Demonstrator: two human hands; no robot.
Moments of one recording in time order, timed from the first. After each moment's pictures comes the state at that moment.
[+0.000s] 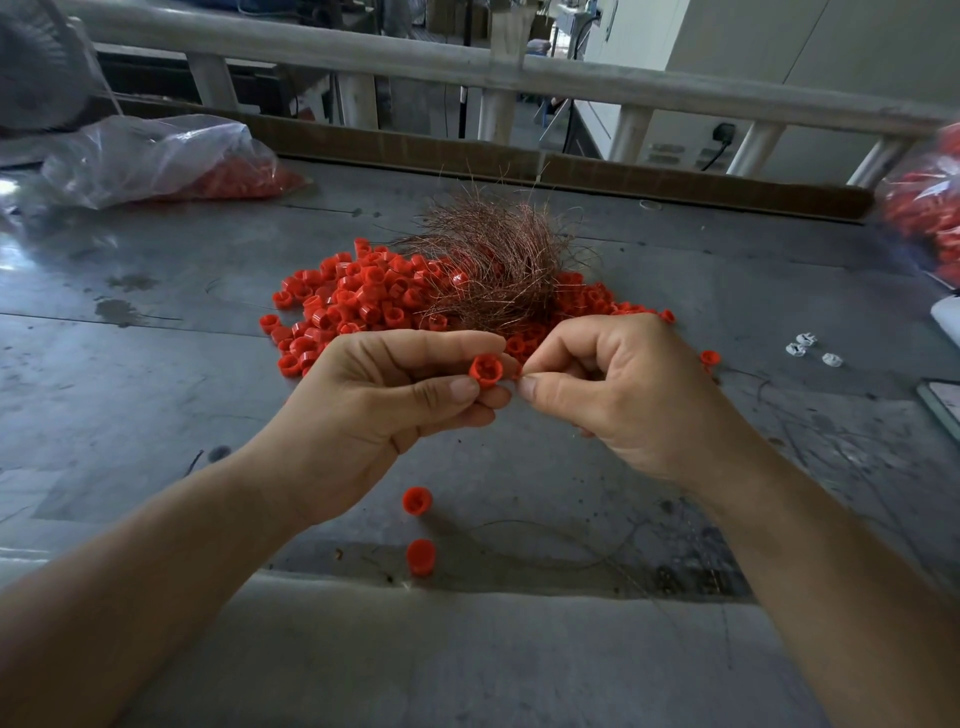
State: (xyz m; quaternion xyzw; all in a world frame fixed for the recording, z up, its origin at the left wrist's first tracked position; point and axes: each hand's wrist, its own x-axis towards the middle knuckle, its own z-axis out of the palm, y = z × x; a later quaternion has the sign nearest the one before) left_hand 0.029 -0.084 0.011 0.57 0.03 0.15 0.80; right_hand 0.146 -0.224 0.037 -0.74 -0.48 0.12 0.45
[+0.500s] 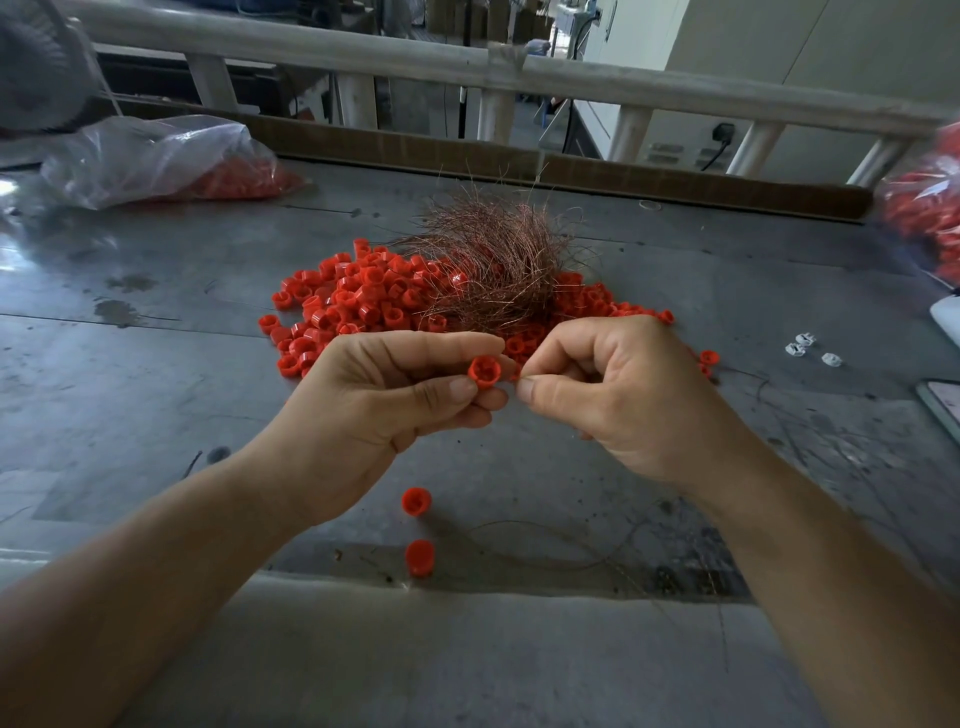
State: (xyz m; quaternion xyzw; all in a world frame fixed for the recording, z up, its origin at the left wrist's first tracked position) left_hand 0.029 -0.084 0.010 0.59 0.04 0.16 0.79; right_hand 0.146 -0.224 0.036 -0.75 -0.48 0.13 0.44
